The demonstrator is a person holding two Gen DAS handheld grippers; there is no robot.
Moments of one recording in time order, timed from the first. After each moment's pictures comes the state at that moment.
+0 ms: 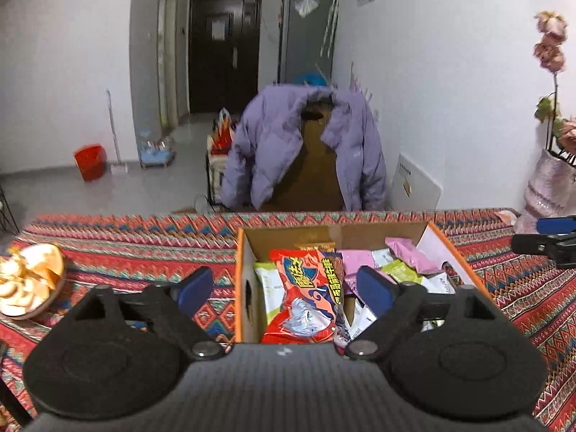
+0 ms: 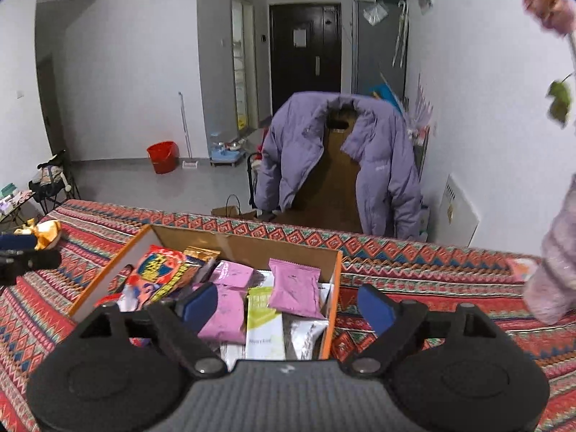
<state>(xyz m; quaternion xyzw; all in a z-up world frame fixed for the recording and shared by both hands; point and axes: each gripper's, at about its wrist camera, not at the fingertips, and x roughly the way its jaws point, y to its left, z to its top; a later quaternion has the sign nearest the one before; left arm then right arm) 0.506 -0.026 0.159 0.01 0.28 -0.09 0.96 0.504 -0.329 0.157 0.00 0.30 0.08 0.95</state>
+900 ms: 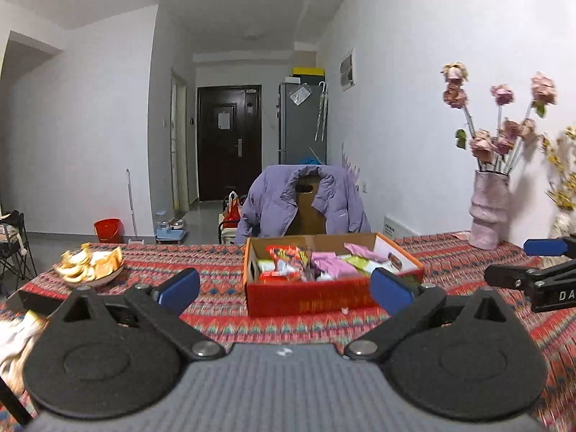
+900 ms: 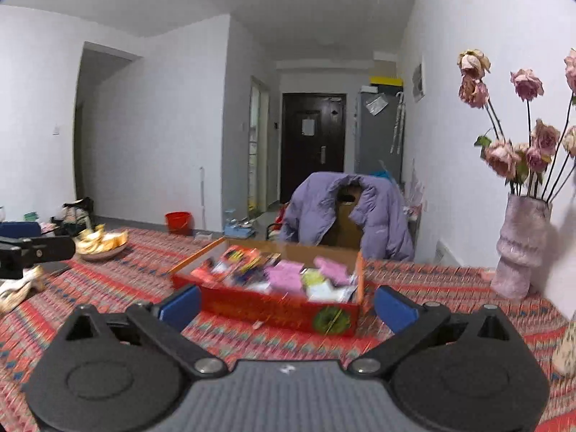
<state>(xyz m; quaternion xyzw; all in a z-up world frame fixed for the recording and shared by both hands) 0.225 -0.015 0.132 0.02 0.12 -0.09 0.99 0.220 -0.274 0.112 -0.02 0.15 0.09 0.98</state>
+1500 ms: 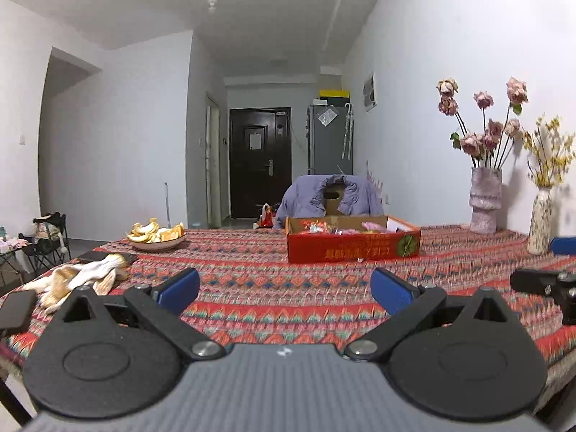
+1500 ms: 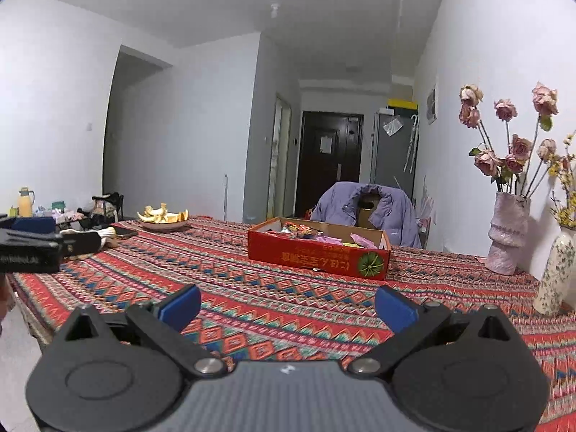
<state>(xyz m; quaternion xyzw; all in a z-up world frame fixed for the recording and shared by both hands) 0.028 0.026 0.062 0.02 0.08 -0.03 1.00 0.001 -0.210 0.056 -0.04 0.10 0.10 0.99</state>
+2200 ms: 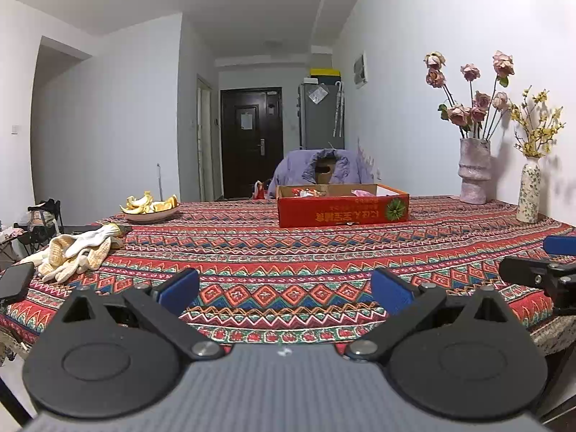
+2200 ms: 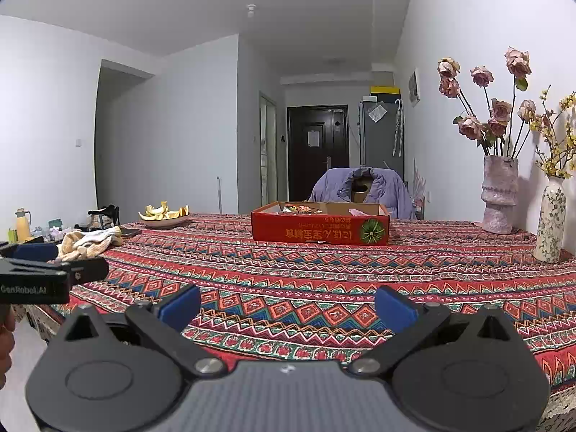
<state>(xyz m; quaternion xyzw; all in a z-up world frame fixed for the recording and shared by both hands) 0.013 0.024 0.035 0.03 0.11 -0.05 0.99 -0.016 -0.213 0.024 0.01 0.11 0.09 0.99</state>
